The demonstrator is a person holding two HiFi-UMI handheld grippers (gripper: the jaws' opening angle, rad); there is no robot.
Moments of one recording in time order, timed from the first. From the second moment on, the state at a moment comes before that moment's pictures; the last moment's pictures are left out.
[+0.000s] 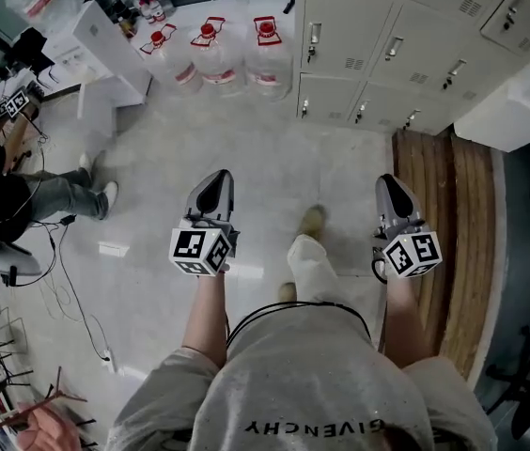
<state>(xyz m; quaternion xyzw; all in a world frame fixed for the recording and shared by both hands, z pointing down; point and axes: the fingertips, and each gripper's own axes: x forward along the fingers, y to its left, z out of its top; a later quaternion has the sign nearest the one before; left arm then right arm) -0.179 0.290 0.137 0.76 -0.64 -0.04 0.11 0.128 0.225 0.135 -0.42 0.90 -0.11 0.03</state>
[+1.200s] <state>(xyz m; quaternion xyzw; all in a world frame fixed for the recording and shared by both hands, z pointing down) -0.171 -0.040 0.216 0.77 -0.61 -0.02 0.15 0.014 -0.093 0.224 -0.33 0.93 -0.17 0.01</state>
